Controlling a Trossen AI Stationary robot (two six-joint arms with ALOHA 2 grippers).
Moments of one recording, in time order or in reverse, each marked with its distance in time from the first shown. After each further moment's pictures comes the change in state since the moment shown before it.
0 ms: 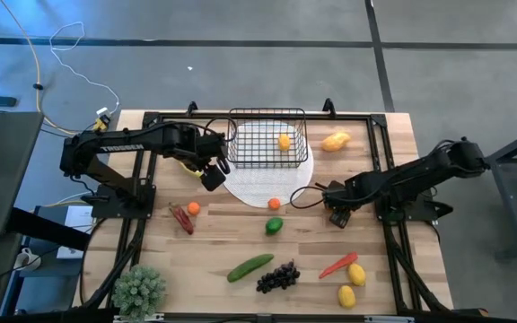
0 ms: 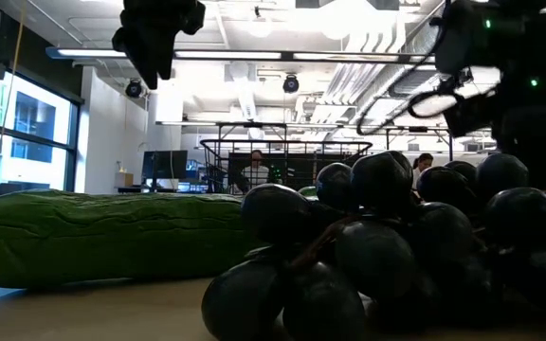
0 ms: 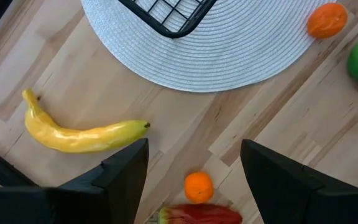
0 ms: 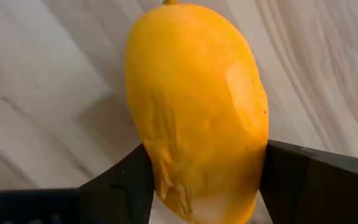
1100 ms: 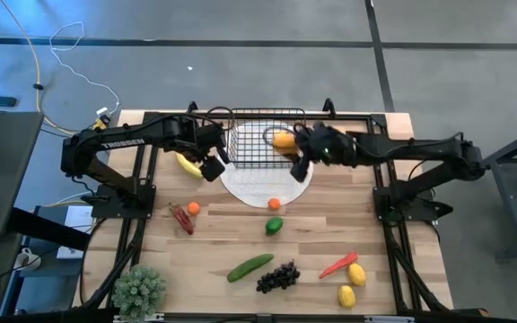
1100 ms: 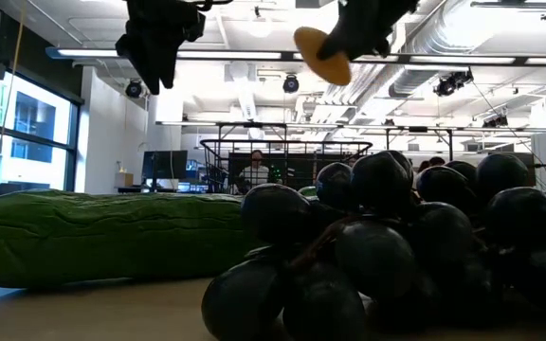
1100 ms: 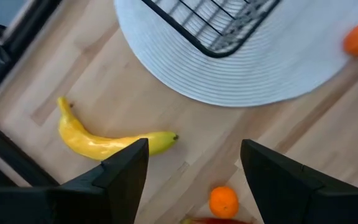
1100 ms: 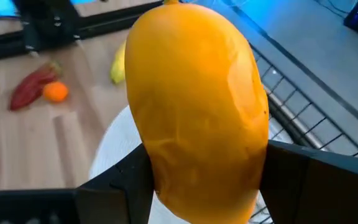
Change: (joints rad) left arm 0.085 0.000 0.000 0.000 -0.063 0.061; right arm -0.295 0.037 0.499 0.430 0.230 -0.596
